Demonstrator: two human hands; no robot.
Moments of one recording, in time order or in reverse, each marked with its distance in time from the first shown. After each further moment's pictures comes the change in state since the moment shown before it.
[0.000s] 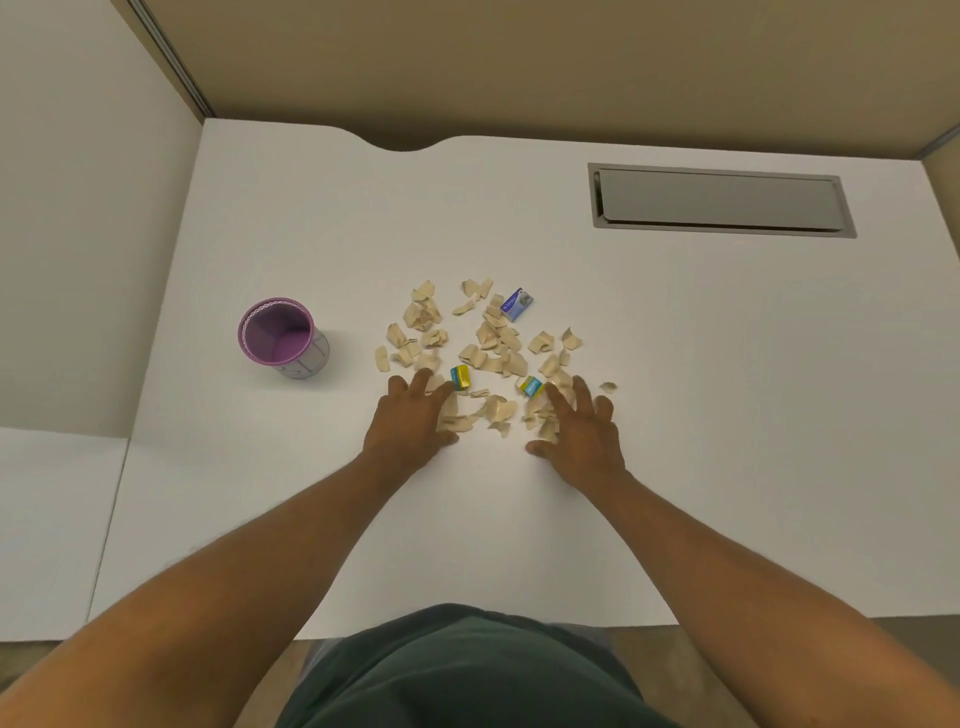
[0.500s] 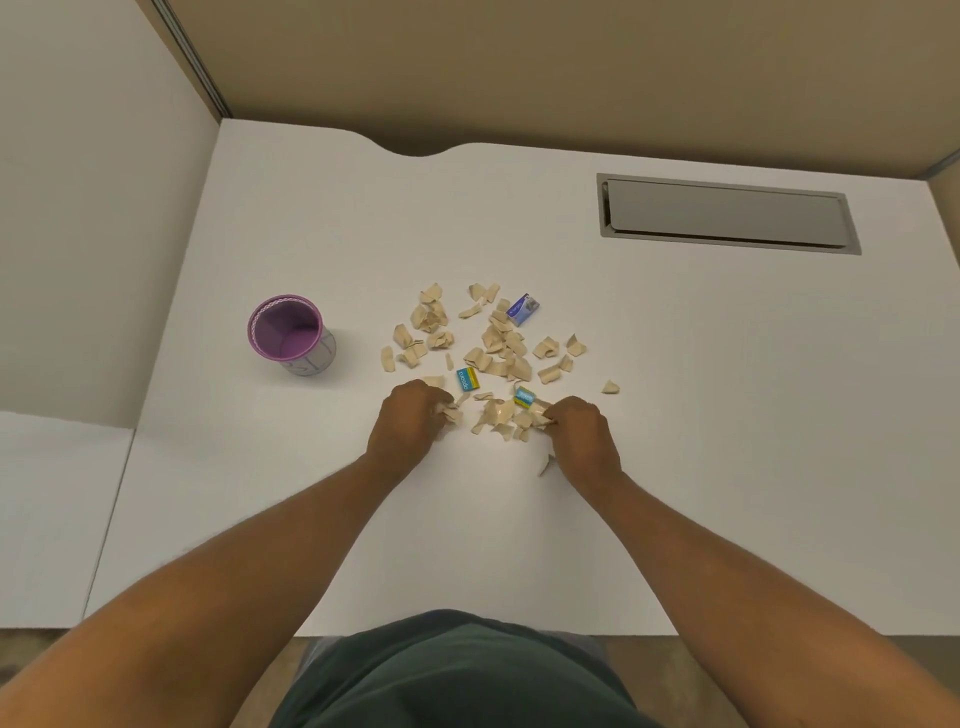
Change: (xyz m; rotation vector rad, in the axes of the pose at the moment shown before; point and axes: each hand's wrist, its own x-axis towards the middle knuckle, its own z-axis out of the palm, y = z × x) left_hand -0.001 -0.005 0.004 -0.472 0.148 -0.111; right_hand 0.003 -0.010 -0.006 0.208 0.138 -0.055
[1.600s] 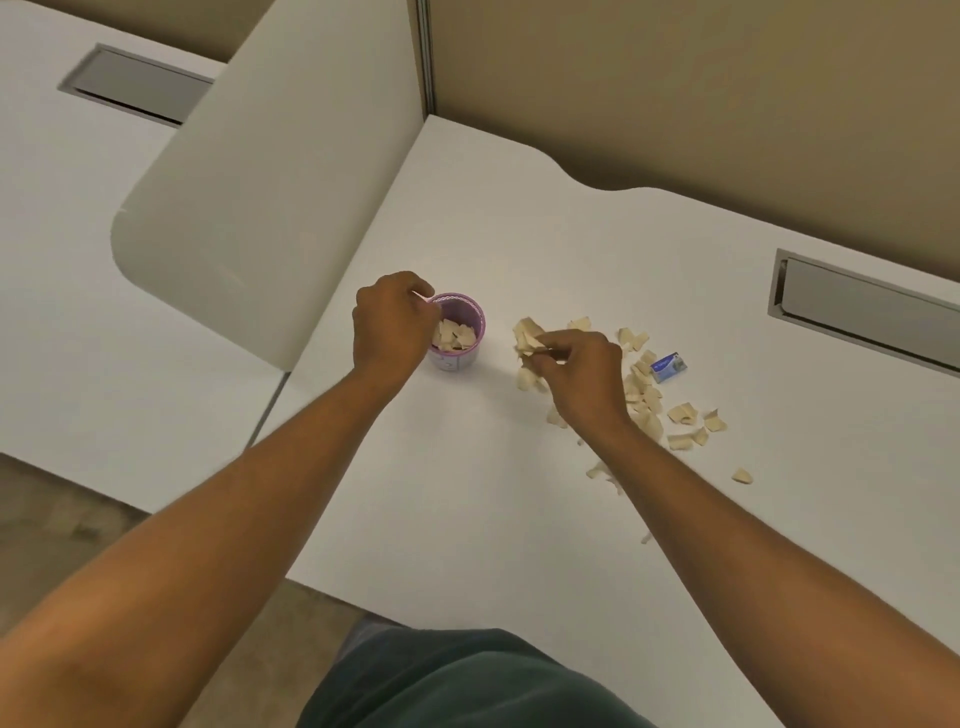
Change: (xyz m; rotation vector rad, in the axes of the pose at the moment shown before) left_hand -0.005 -0.069 -0.194 -0.322 0.575 -0.433; right_hand 0.039 -0.229 -0.027 0.471 -0.006 -0.299
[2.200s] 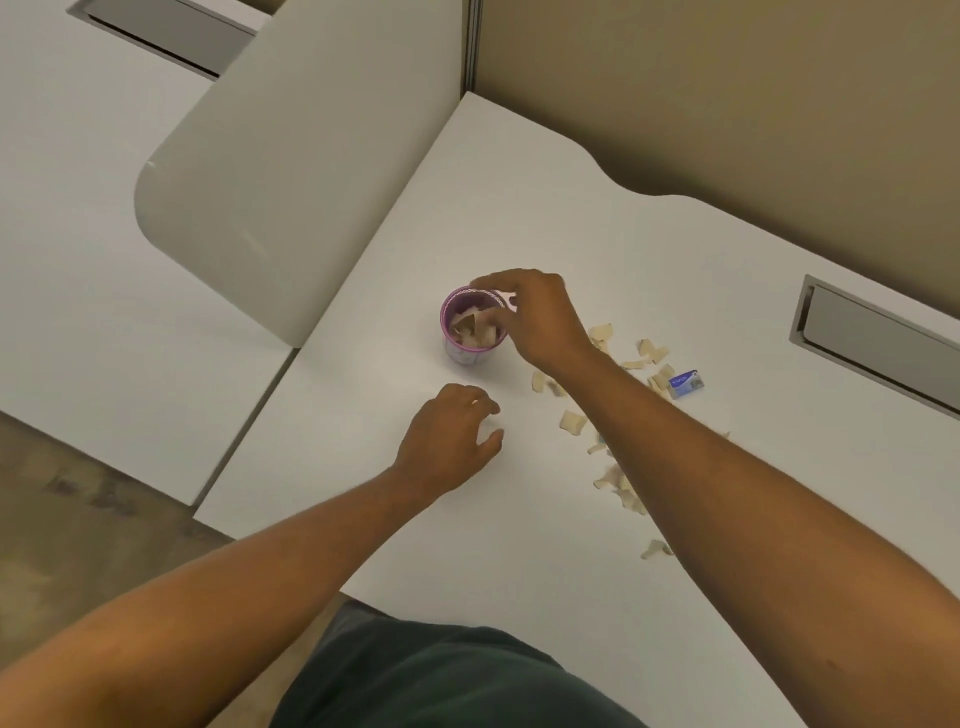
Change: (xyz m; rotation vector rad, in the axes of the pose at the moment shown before) left_hand -0.089 -0.084 0.064 0.321 -0.331 0.446; right_hand 0.066 -0.058 0.052 -0.182 -0.319 -0.251
